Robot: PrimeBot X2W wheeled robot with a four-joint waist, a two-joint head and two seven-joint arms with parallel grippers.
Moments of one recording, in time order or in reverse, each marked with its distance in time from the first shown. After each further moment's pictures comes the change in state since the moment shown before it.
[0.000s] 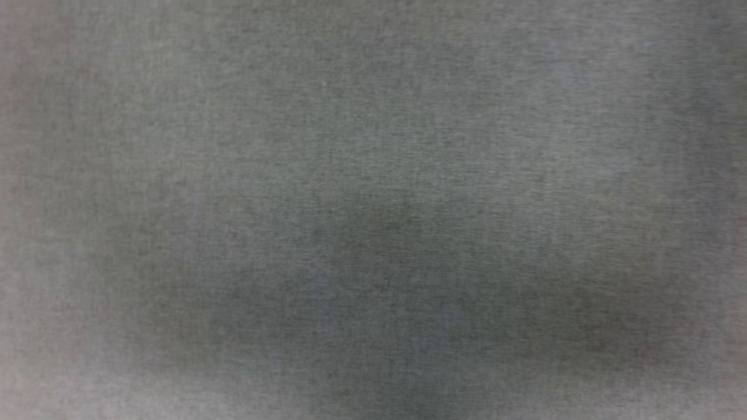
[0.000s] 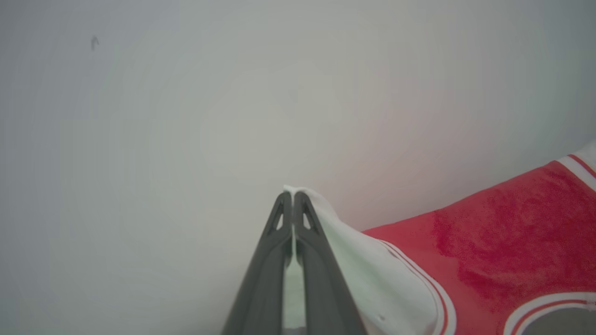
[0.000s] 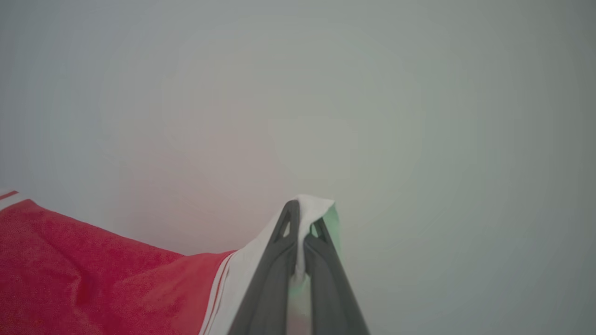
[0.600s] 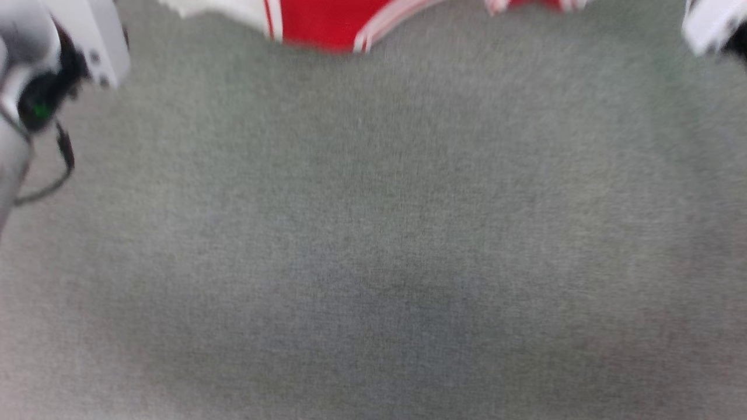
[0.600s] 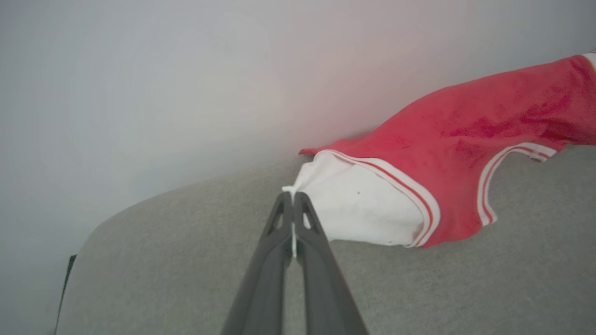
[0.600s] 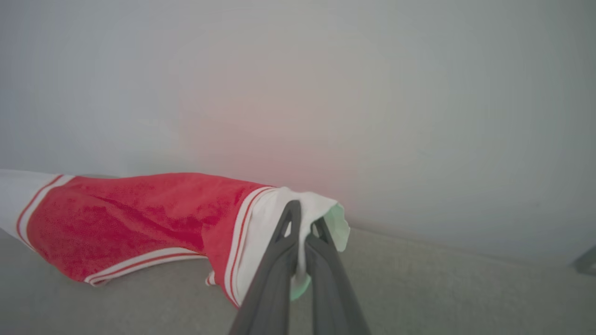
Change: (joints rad) left arm 0.416 0.161 -0.218 -0.162 -0.248 0.000 0.207; right arm 0.419 -0.187 0.233 -0.212 0.459 0.000 0.331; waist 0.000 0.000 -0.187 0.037
